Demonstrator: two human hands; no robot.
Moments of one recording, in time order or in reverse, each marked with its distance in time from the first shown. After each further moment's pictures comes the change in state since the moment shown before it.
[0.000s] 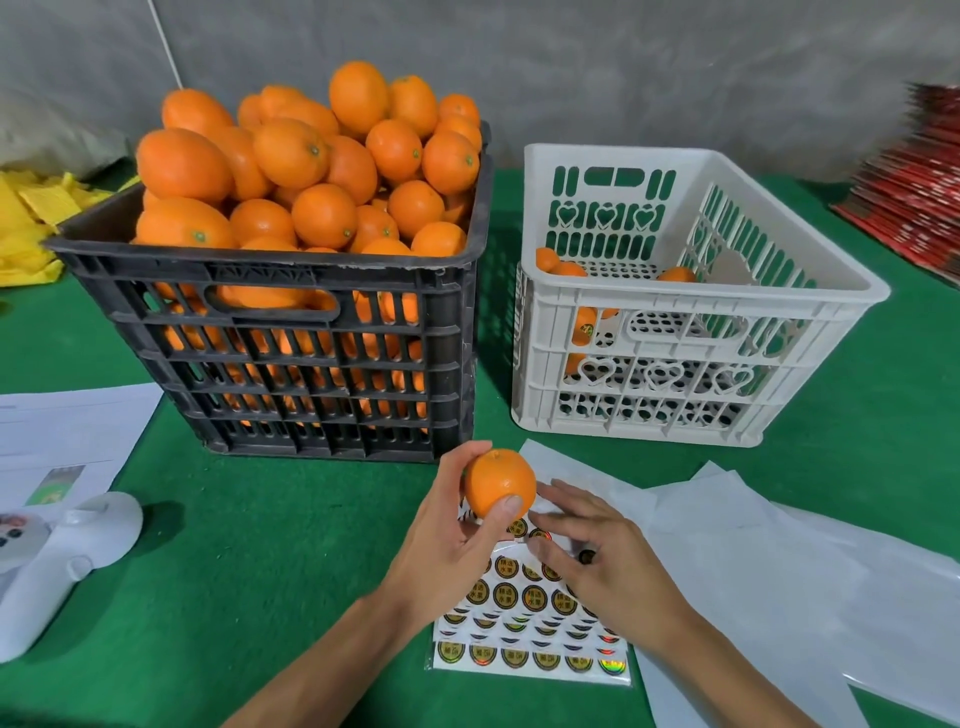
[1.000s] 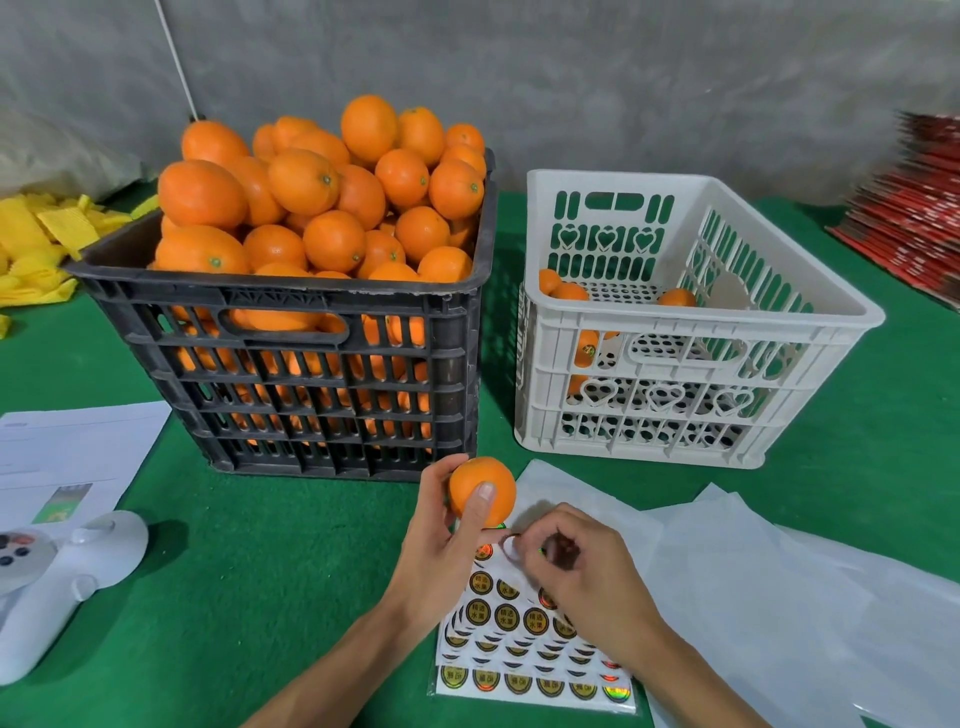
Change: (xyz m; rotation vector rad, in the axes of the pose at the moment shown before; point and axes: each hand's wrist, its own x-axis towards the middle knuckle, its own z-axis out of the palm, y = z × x) left_hand 0.009 0.004 0.000 -0.260 0.100 -0.117; right_hand 0.009 -0.023 0.014 0.222 0.089 0.008
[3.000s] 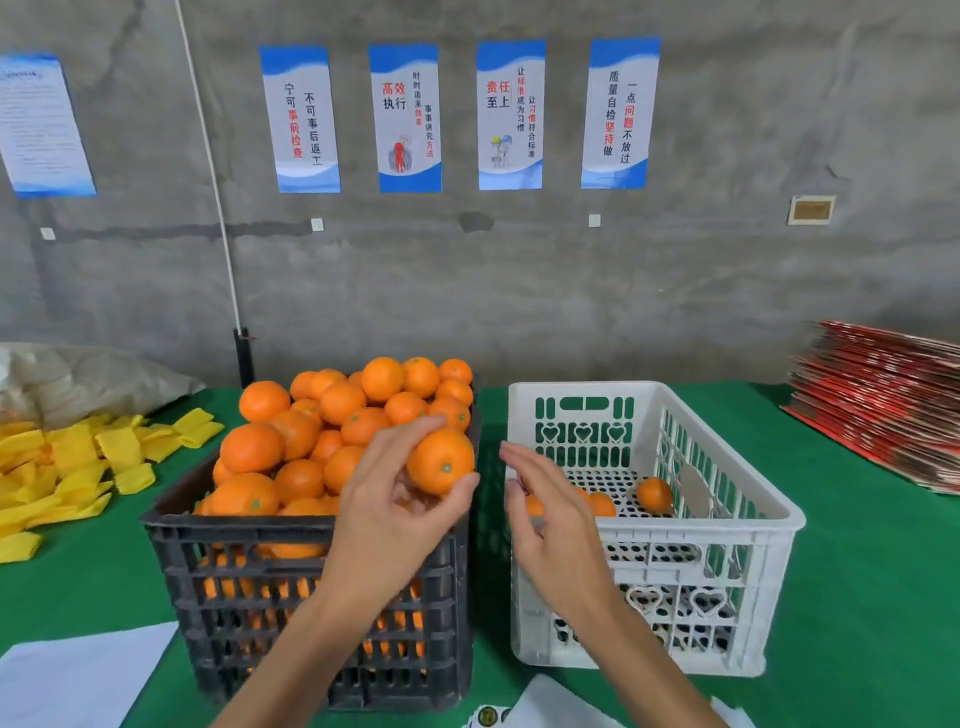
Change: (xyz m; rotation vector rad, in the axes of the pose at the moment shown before) left_hand 0.080 0.232 -0.021 0.464 0.232 0.901; right_hand 0.134 -0.157 -0.071 -0.173 0.443 -0.614
